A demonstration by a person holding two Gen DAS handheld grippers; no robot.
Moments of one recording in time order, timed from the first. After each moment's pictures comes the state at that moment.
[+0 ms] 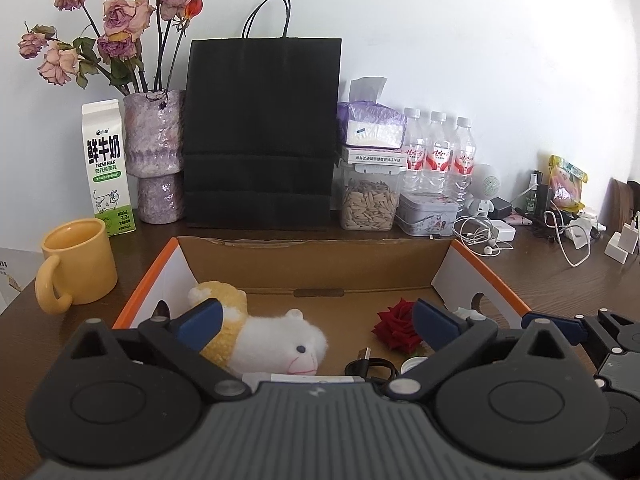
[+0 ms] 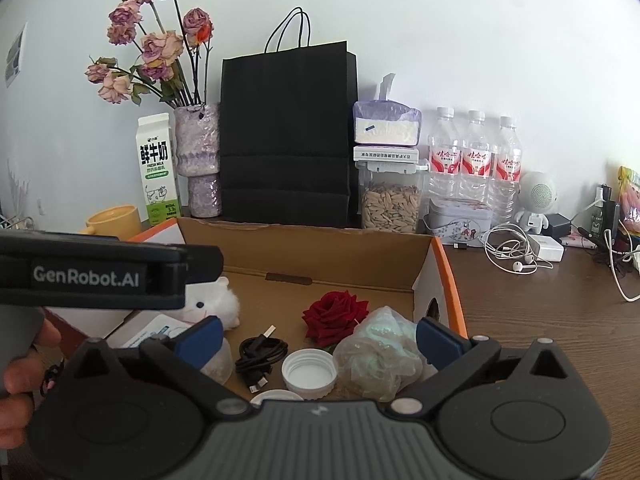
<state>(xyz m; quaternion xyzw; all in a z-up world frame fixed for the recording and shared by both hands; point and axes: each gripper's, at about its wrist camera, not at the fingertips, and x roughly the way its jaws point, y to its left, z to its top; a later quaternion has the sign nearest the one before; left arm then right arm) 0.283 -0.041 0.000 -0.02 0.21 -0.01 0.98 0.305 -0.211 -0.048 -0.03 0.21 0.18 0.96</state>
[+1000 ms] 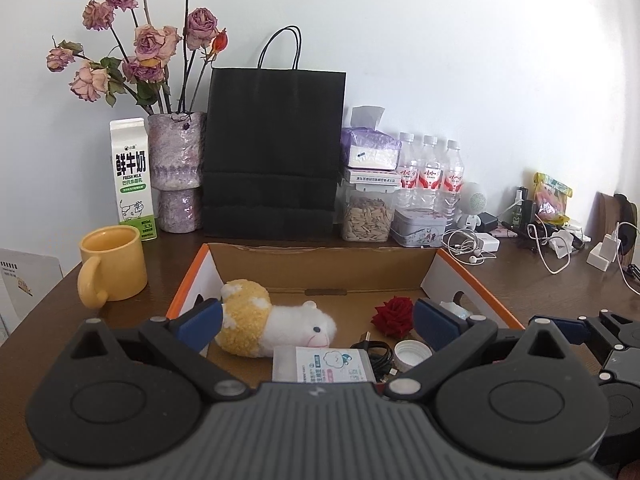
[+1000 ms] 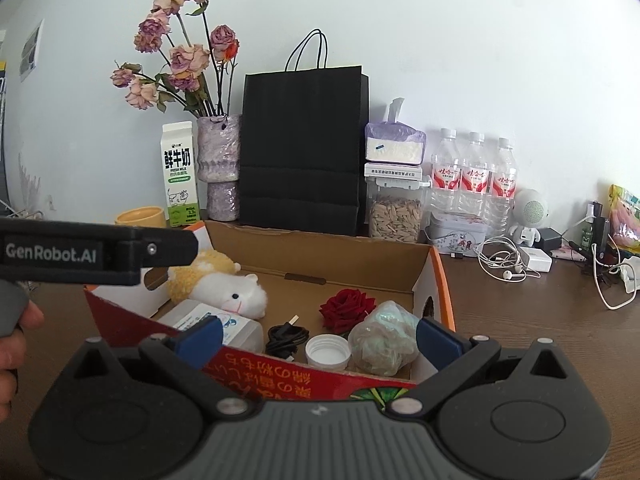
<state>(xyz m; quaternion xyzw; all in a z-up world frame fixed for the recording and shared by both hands) 0.214 -0.021 0.023 -0.03 0.19 -0.01 0.98 0.245 -0.215 -0.028 -0.04 0.20 0.19 0.96</state>
